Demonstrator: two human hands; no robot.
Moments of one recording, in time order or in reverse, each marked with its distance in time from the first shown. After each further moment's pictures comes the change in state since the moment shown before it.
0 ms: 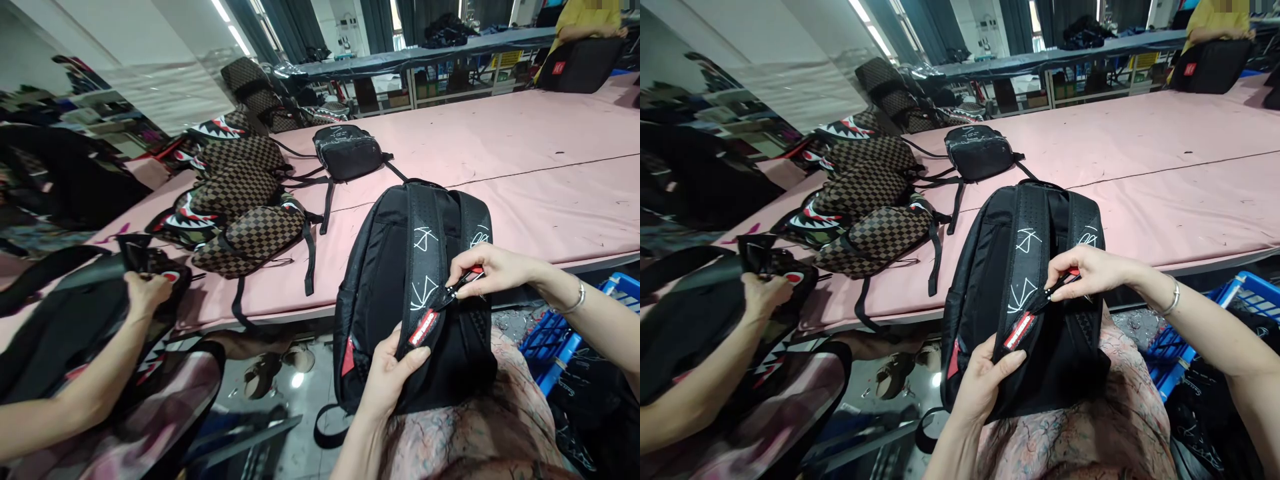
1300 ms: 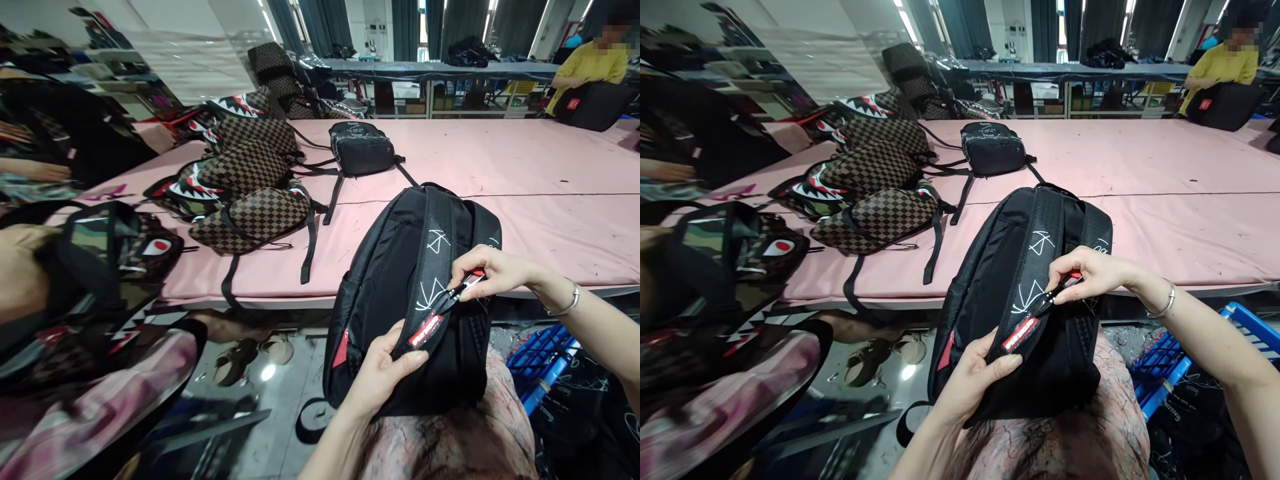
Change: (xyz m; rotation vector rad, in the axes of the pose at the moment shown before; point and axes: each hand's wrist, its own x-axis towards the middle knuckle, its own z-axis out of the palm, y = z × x) left_hand -0.001 0.015 -0.005 0.095 -0.111 0.041; right_hand 0.018 -0.014 -0.013 -0.145 -0.136 -0.089
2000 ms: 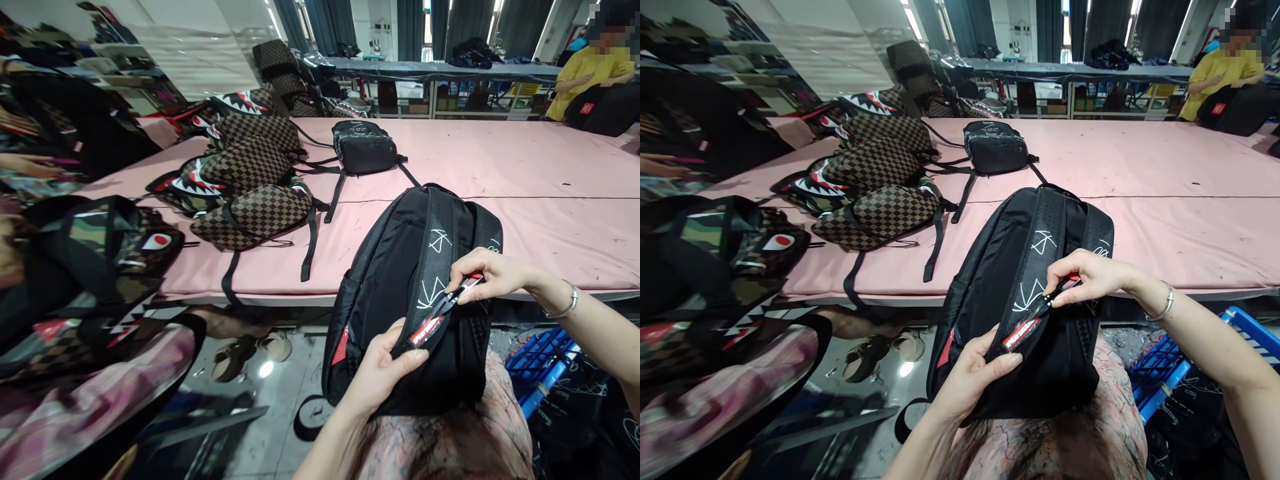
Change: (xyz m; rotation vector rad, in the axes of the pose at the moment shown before) left_hand 0.001 0.004 0.001 0.010 0.002 0.010; right_hand 0.002 0.003 0.003 0.021 -0.017 -0.040
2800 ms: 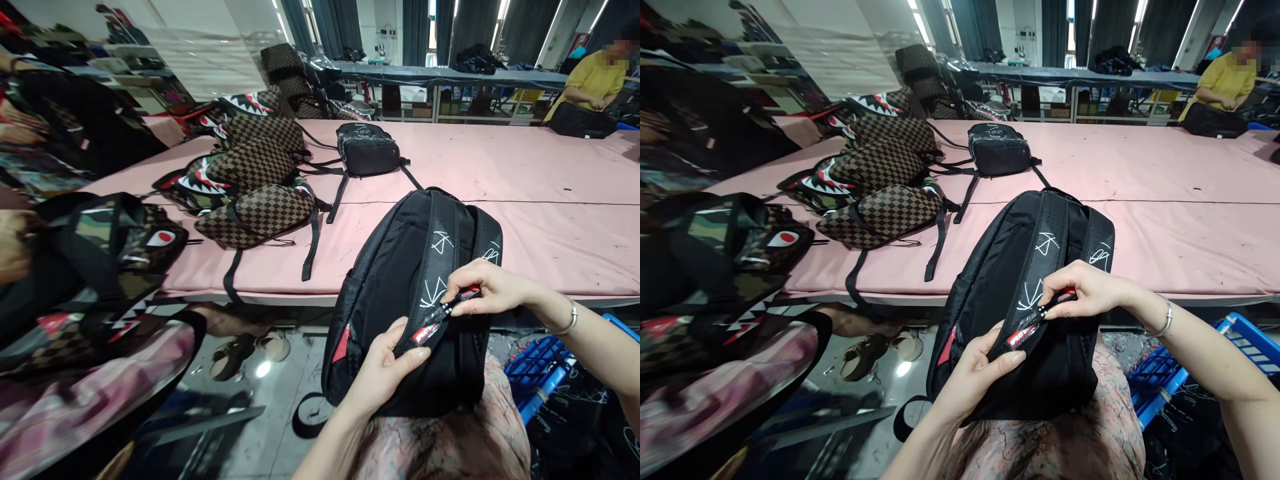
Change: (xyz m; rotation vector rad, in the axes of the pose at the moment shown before) left_hand 0.002 0.006 0.004 0.072 -0.011 0.083; right_hand 0.002 -0.013 0.016 -0.086 0.052 -0.092
